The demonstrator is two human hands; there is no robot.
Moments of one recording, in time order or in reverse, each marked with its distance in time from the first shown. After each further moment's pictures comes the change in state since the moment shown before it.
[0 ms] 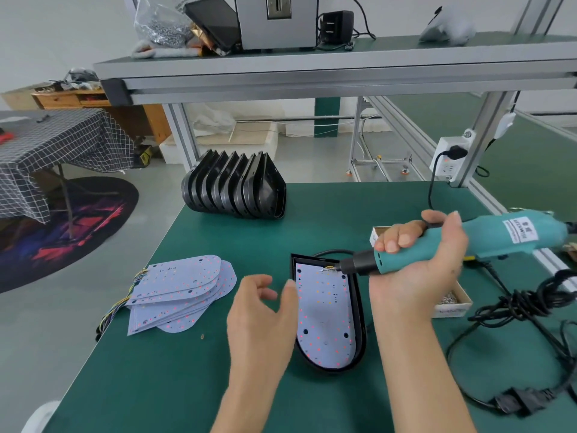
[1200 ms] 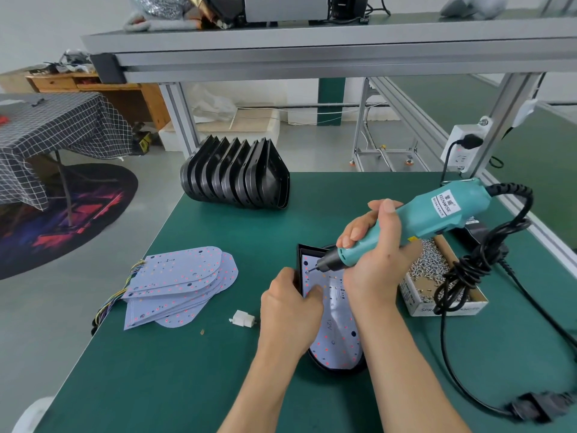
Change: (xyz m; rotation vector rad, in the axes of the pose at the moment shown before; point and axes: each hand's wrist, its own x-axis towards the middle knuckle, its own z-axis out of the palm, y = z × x) left_hand 0.023 -0.003 0.038 0.072 -0.238 -0.050; right_hand 0.002 0.058 0.013 -0.026 -0.162 0.064
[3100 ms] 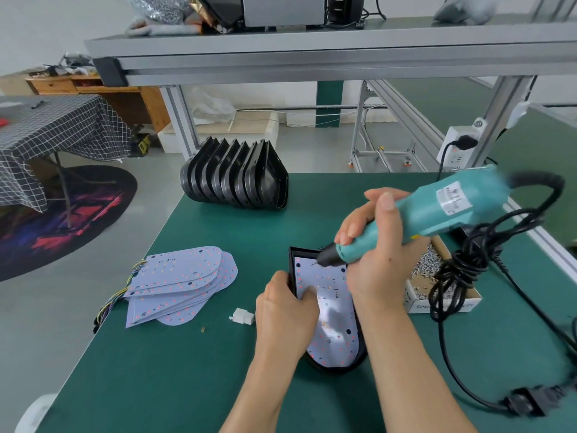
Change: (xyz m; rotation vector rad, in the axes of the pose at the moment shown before) left_hand -0.007 -0.006 -0.001 0.077 0.066 0.014; right_hand -0.011 -0.033 0.011 -0.092 -0.198 -0.105
